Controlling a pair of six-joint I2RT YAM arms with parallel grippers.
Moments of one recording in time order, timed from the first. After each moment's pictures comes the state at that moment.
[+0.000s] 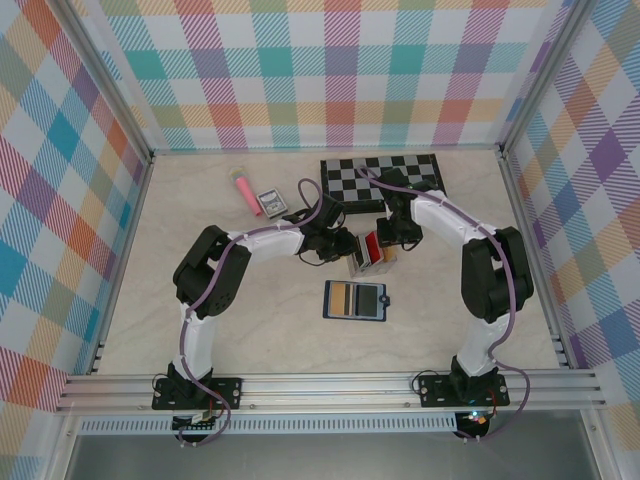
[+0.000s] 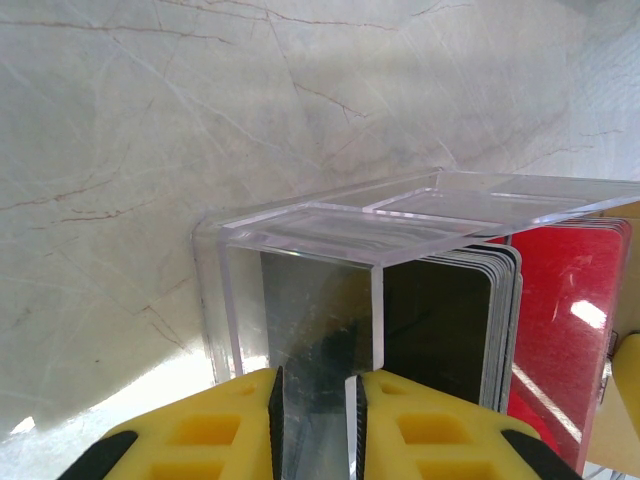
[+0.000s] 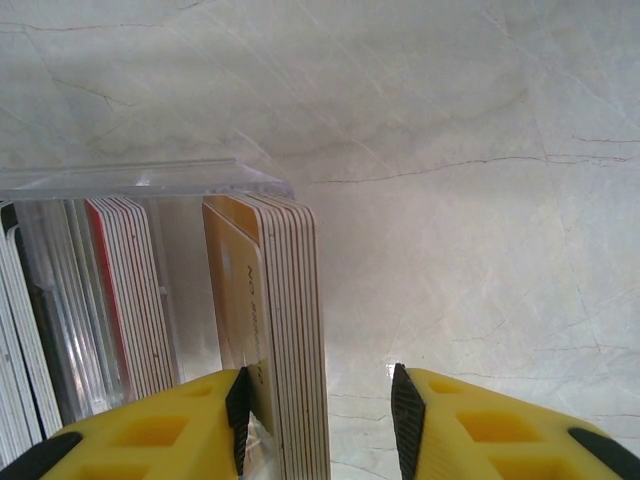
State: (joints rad) left arm -0.68 2.06 1.40 -0.29 0.29 -0.92; right arm 0.40 1.84 1.41 -0.94 0.09 0.25
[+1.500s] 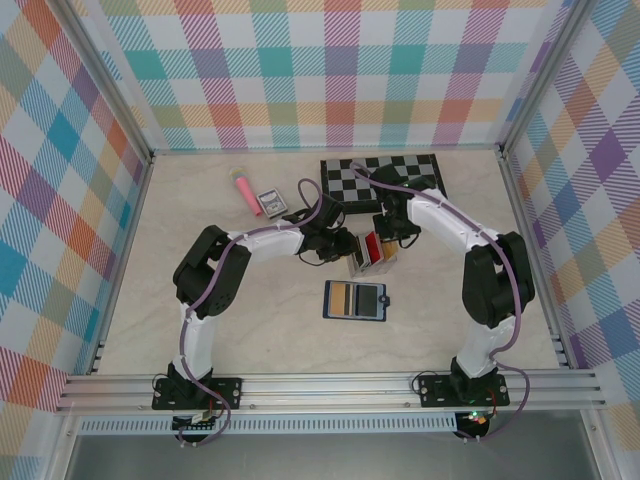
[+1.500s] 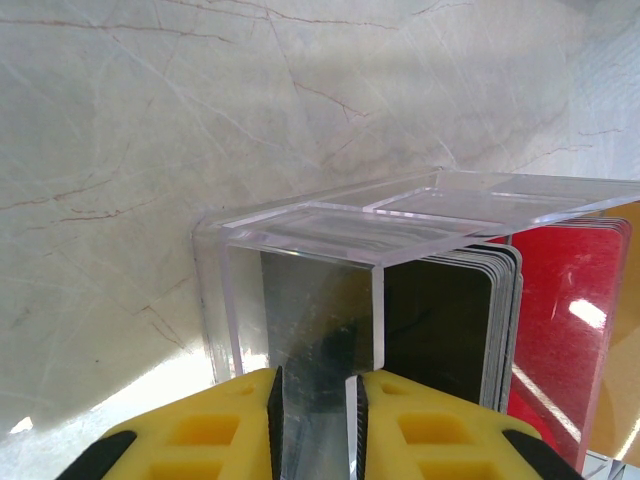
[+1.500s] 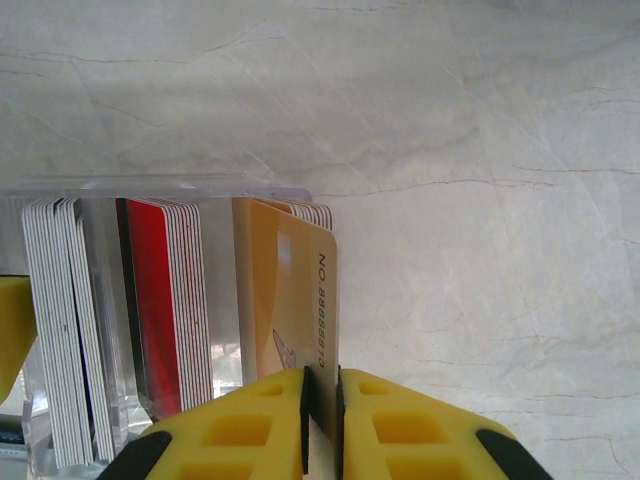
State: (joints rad) left arm -0.68 2.06 1.40 -0.29 0.29 -0.92; right arm 0.45 1.80 1.46 -0.98 0.18 0.24
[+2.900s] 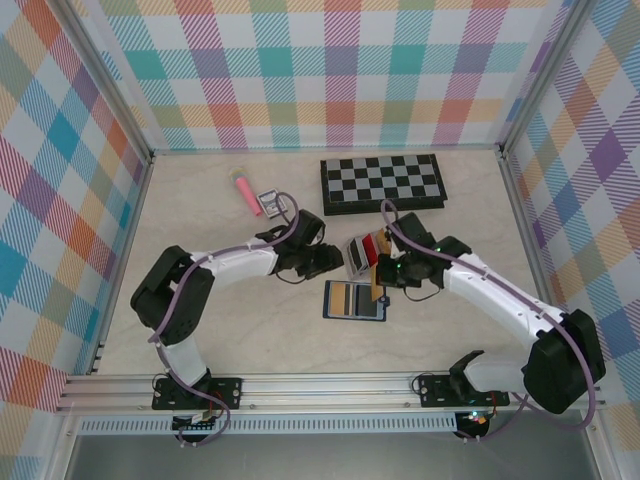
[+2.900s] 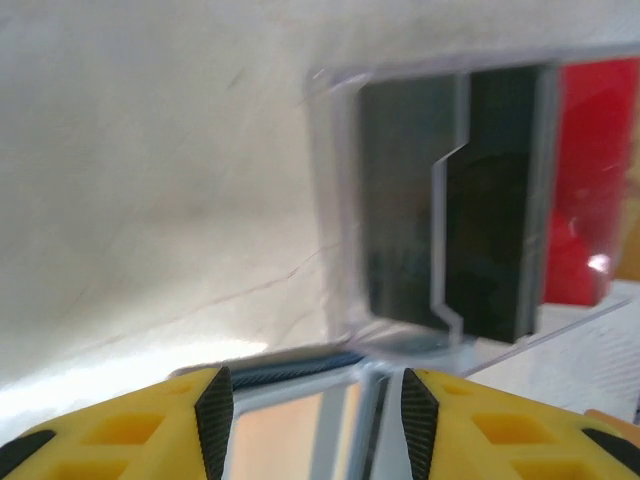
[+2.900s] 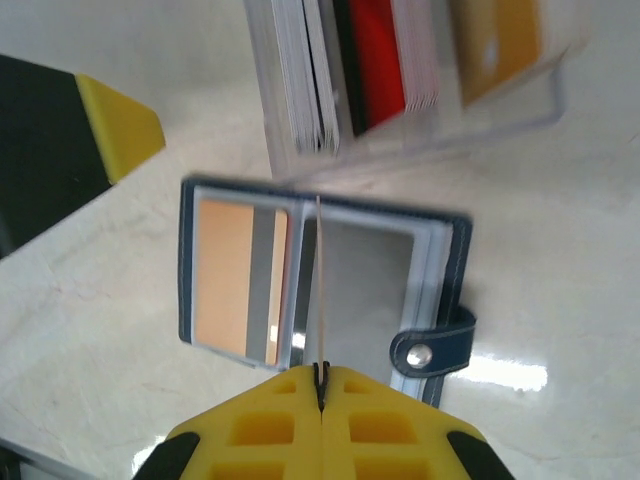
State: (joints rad) left arm -0.70 1.76 1.06 -0.27 0.26 -0.92; right arm 0.61 1.26 0.91 -0.77 -0.15 0.63
